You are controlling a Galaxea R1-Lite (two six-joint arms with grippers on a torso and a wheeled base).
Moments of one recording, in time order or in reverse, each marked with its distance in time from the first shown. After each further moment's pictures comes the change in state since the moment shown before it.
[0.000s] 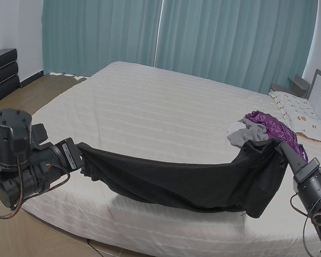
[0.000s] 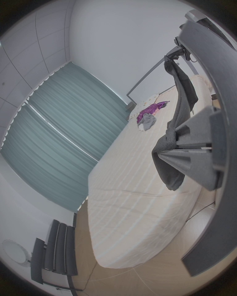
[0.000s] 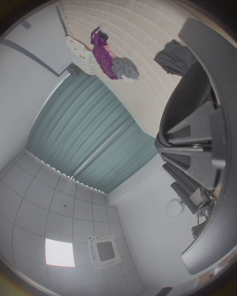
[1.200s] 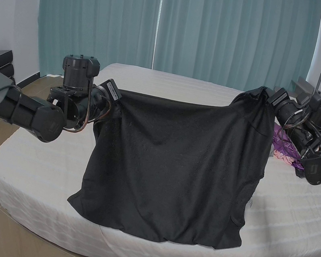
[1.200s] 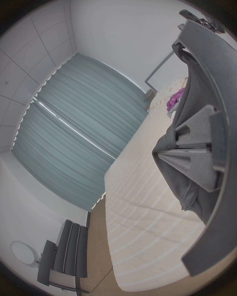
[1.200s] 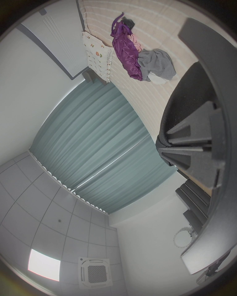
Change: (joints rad) left arm 0.188 0.492 -0.793 0.205 -0.025 0.073; right arm -0.157 0.399 -0.862 0.493 -0.058 -0.077
